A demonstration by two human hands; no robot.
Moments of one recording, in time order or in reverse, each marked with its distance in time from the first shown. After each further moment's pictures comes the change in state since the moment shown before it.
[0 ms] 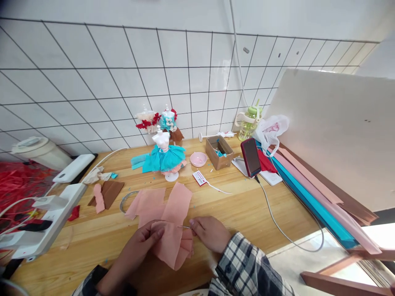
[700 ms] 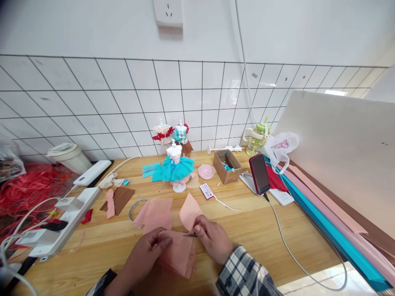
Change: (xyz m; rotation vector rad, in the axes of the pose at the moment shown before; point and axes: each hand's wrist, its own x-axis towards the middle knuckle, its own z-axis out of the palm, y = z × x) left_hand 0.000 0.019 0.002 0.129 0.100 0.062; right_hand 0.017 0.002 -0.004 0.157 0.235 -0.199
